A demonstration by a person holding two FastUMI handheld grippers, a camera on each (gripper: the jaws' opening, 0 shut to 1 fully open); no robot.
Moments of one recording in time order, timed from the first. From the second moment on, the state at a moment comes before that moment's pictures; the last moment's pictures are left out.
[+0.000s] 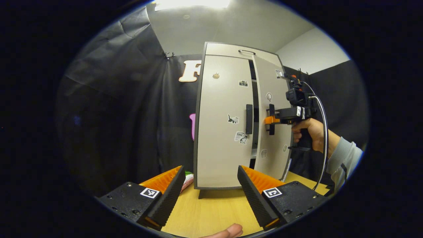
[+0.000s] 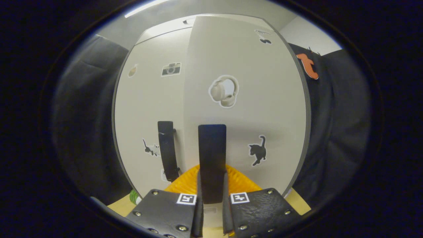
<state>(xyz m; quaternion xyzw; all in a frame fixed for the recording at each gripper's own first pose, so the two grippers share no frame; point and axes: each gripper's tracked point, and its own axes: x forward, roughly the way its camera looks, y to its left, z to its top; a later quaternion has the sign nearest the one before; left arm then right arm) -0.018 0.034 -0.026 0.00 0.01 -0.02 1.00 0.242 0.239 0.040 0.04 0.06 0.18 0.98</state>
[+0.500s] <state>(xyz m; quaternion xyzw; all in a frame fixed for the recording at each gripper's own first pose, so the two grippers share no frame) -0.022 0.007 -0.016 0.01 0.01 -0.03 1.00 0.226 0.221 0.042 0.04 0.06 0.22 0.97</state>
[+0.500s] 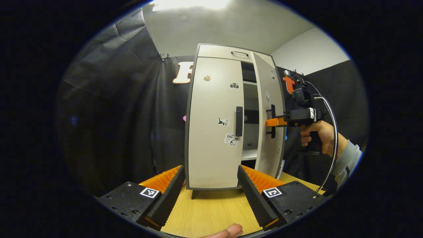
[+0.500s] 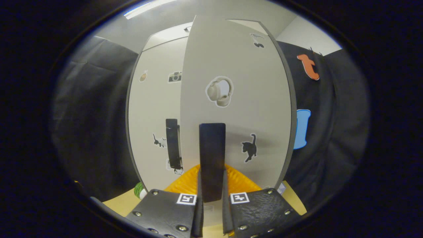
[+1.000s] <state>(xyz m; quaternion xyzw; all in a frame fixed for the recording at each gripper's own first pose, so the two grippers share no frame) -0.015 -0.010 -0.037 0.01 0.05 -0.04 1.00 0.215 0.198 0.045 0.07 0.06 0.23 0.97</state>
